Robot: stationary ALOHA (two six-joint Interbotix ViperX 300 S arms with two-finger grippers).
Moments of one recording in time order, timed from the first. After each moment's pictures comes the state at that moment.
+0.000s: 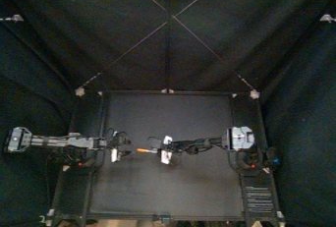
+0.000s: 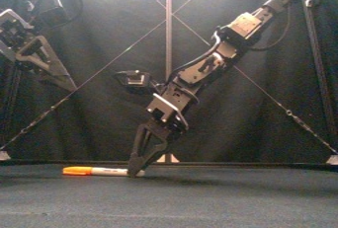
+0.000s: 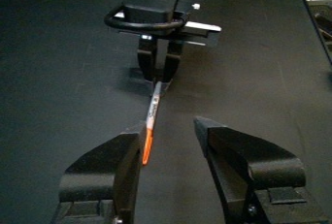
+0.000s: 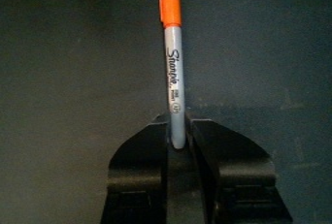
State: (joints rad) left arm 0.07 -0.76 1.19 -0.06 0.09 0.00; right arm -0.08 0.41 0.32 0.10 0.10 0.02
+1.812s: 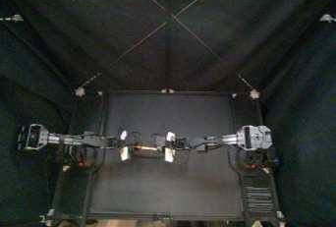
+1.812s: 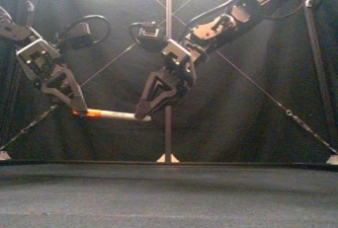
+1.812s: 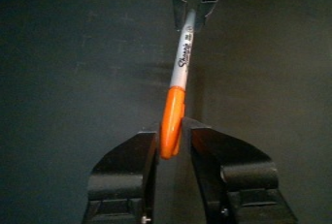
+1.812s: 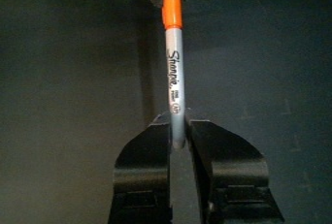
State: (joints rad) left arm 0.12 -0.46 1.11 -0.03 0.03 0.01; right arm -0.07 0.19 0.36 0.05 0.17 0.01
